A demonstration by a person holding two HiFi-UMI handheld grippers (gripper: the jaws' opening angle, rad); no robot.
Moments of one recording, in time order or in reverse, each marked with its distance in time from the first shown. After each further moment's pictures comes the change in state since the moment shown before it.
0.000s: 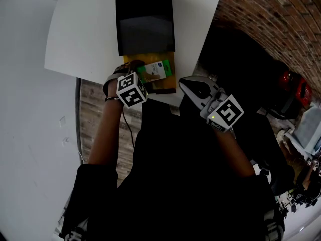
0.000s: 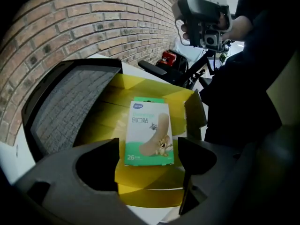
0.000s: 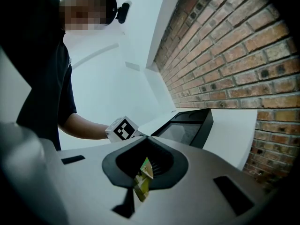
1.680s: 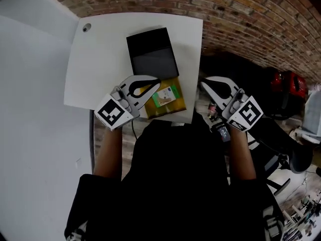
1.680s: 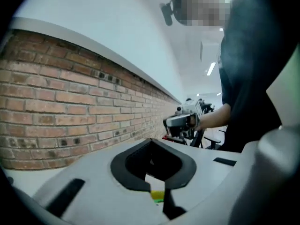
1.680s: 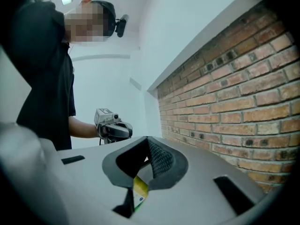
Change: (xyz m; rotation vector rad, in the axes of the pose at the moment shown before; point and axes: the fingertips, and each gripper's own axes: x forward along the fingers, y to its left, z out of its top) left arm -0.283 0.011 0.124 0.079 -1.065 0.060; right arm -0.052 0.032 0.131 -0.280 -0.221 -0.191
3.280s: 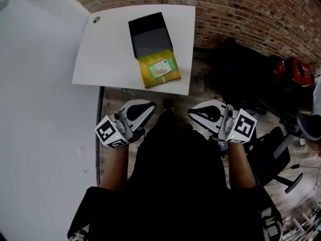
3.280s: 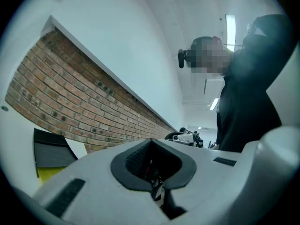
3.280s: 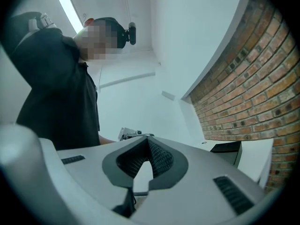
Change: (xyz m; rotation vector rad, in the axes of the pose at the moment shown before) left arm -0.070 -0.230 0.009 -0.262 -0.293 -0.010; right arm -0.139 0.226 -0.015 0.108 -0.177 0.355
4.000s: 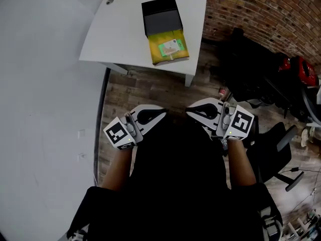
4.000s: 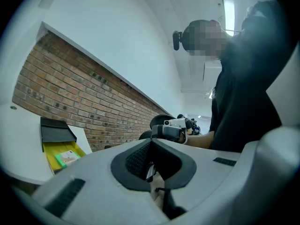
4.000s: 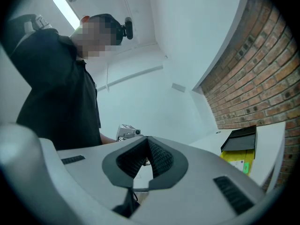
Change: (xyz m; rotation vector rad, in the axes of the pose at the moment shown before) left arm -0.050 -0.109 -0.068 0.010 0.155 0.023; right arm 0.011 0.096 -0.045 0.064 0.064 0.104
